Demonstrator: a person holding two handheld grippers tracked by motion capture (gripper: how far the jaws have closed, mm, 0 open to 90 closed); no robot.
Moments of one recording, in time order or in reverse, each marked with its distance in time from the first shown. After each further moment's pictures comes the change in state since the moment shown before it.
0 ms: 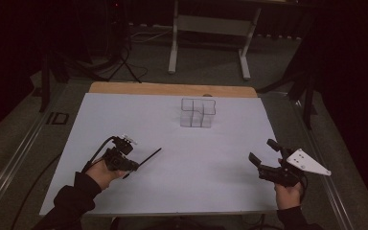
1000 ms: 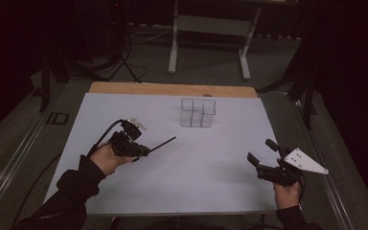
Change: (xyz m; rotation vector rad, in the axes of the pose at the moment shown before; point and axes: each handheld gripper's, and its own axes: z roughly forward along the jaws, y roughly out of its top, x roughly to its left) left arm -0.021 0.044 -0.037 -0.095 -0.056 0.144; right arm 0.001 -0.001 0.004 0.020 0.005 -0.001
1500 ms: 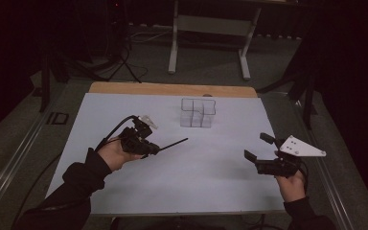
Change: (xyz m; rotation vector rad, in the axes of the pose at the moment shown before) left arm -0.019 0.025 0.001 0.007 -0.051 0.146; right arm -0.004 0.035 0.013 0.128 0.135 -0.071
